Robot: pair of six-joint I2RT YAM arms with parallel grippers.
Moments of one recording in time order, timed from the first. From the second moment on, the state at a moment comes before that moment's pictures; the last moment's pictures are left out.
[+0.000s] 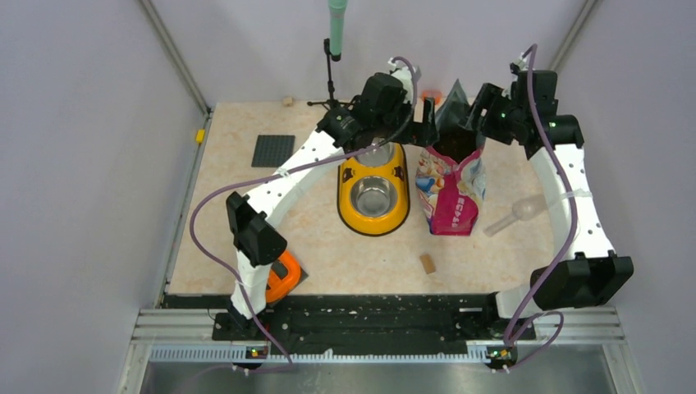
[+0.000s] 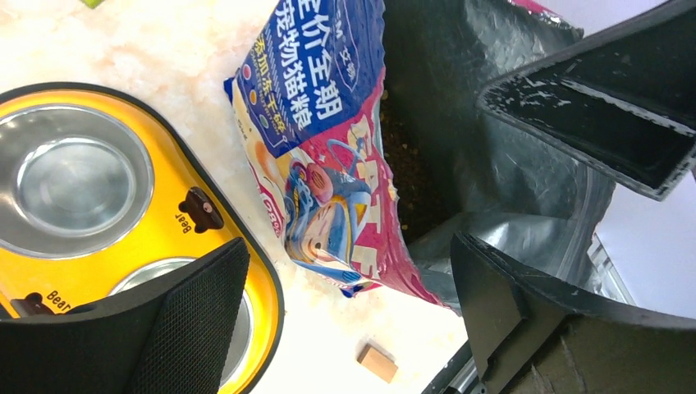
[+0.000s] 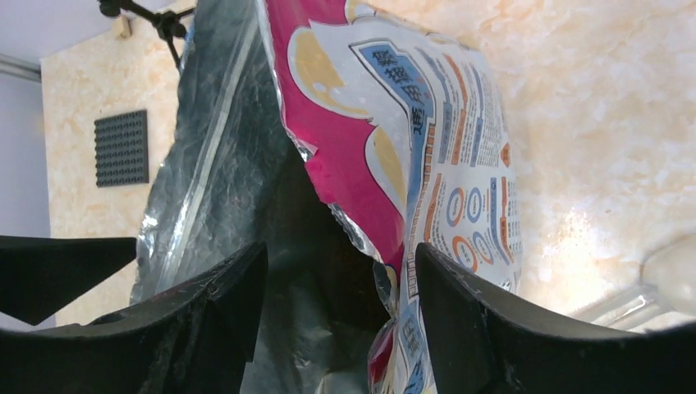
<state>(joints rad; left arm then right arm) -0.79 2.01 2.22 -0.67 0.09 -0.44 0.07 1.43 1.64 -0.82 -0.14 0.40</state>
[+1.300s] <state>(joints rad) -0.78 2.21 2.37 -0.61 0.13 -0.54 0.11 1.48 1.76 -0.97 0.14 0.39</state>
